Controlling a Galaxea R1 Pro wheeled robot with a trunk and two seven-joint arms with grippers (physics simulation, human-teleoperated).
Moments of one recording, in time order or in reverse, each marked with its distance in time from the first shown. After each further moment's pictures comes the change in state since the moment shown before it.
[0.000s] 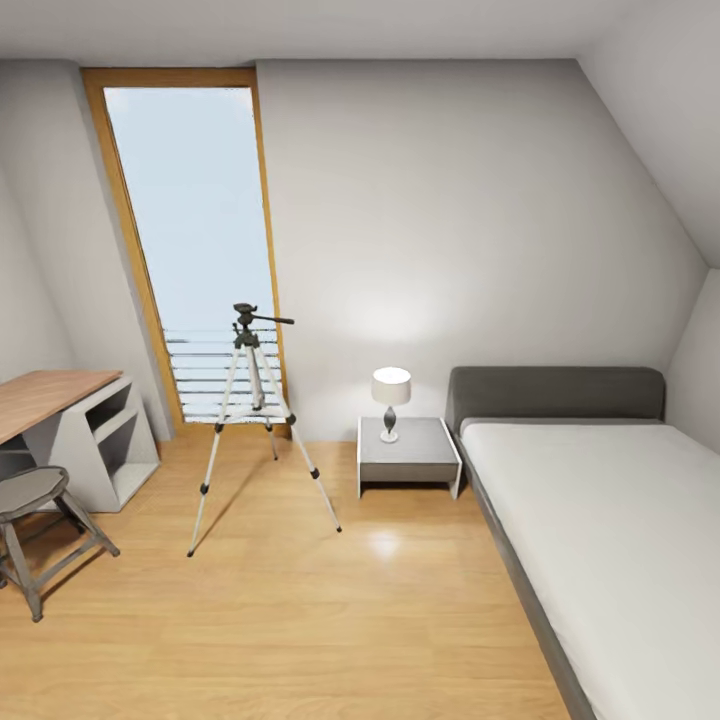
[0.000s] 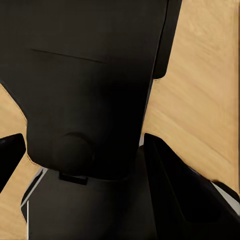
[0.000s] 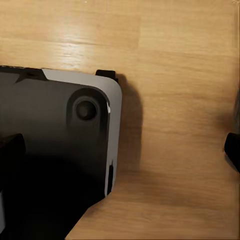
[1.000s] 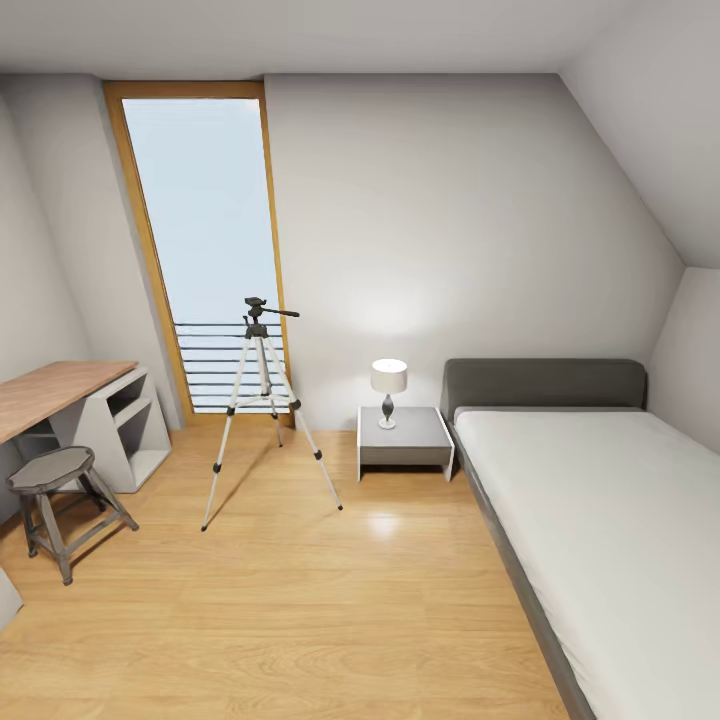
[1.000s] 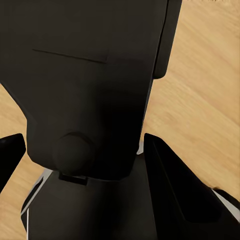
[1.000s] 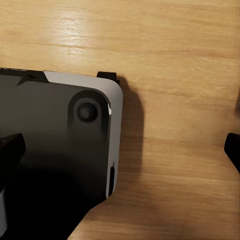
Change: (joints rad) left arm 0.000 0.000 0.000 0.000 -0.002 -0.031 0.003; right arm 0.000 -0.003 -0.006 0.001 -0.003 -0.006 0.009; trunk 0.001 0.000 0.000
